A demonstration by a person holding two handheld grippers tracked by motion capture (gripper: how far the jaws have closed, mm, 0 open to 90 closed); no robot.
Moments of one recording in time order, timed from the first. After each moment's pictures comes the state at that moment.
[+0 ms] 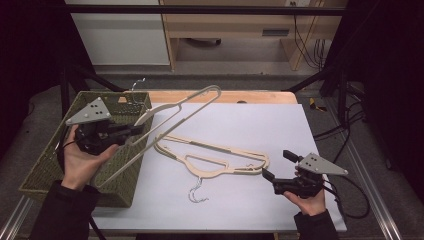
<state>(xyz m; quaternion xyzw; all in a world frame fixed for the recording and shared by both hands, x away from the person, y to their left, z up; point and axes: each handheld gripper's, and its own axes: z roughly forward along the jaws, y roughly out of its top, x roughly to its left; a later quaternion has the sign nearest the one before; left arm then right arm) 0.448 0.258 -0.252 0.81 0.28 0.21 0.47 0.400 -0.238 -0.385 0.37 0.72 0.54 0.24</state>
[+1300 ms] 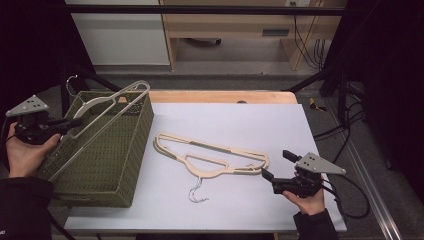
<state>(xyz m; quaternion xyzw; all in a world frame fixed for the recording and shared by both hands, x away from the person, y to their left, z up) 0.484 0.410 -0.289 0.77 0.40 0.26 0.42 0.402 -0.236 -0.386 0.37 0.72 0.53 0.24</state>
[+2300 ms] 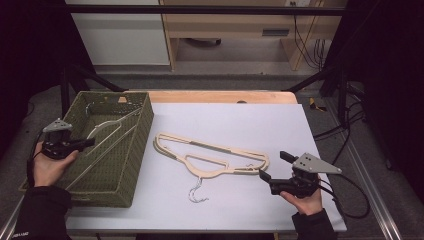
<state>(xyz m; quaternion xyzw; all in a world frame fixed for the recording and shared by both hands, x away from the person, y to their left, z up) 0.504 0.416 -0.382 0.77 0.49 0.22 0.35 0.404 -0.231 -0.390 0.37 0.73 0.53 0.23</state>
